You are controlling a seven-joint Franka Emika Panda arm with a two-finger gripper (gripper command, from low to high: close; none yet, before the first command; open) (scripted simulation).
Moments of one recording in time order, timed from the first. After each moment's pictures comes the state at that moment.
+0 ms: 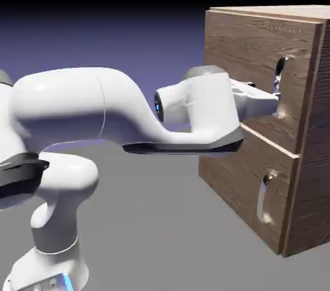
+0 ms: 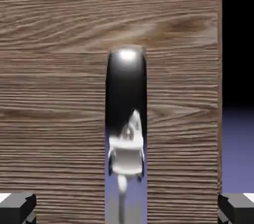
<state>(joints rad) 1.06 -0.93 -1.15 -2.25 -2.89 2.88 2.86</state>
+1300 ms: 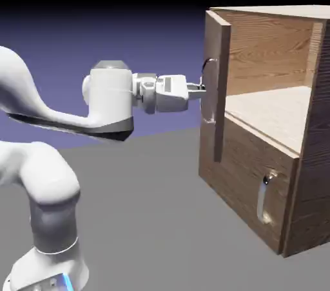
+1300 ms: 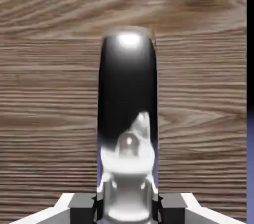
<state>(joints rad) 0.16 -1.13 -0.18 -2.89 -2.04 2.54 2.72</state>
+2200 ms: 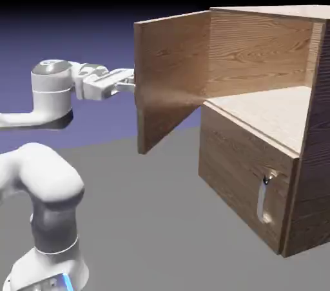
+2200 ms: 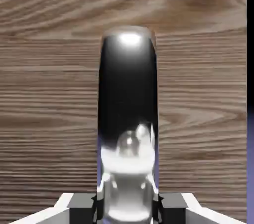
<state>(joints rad) 0.29 -1.28 0.68 -2.87 -0.94 1.82 2.43</state>
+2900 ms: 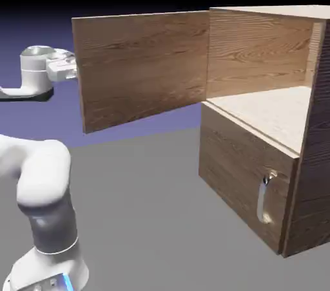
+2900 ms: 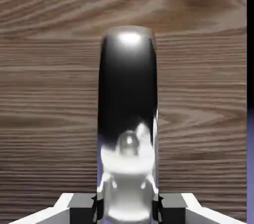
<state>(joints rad) -0.29 -1.07 1.31 -2.14 -0.53 1.17 2.43</state>
